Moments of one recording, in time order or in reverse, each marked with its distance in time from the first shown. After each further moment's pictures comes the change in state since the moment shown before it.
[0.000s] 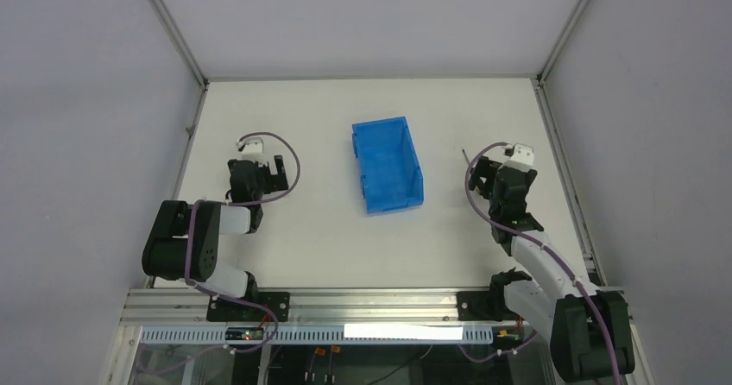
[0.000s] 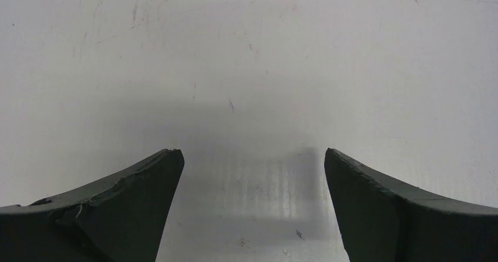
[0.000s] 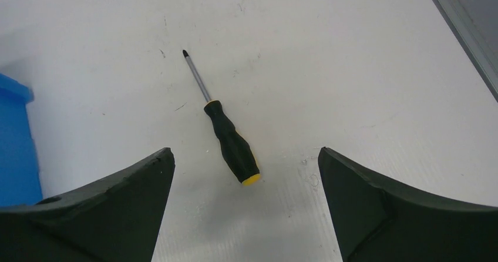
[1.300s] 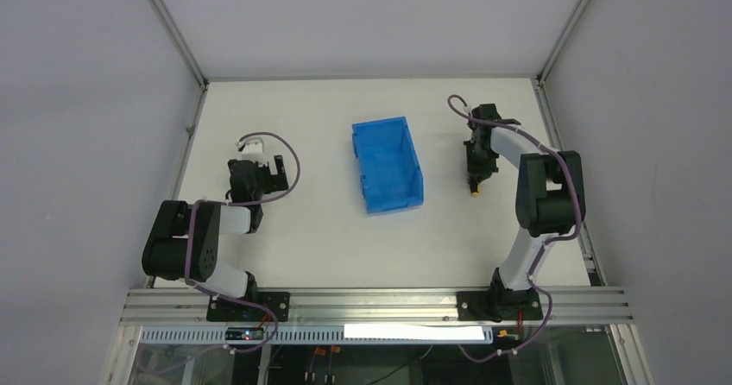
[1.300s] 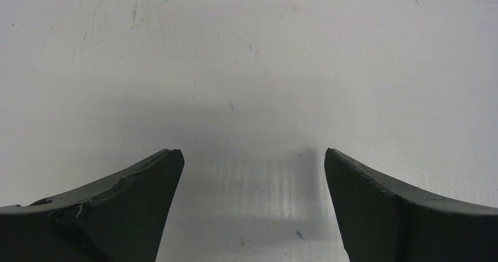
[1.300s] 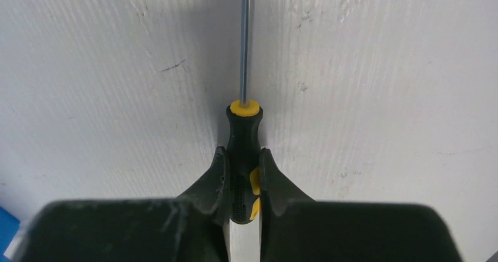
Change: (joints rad) left arm 0.000 0.000 0.000 0.000 0.000 0.000; right arm -0.062 0.896 0.877 -0.882 -0.243 -0.166
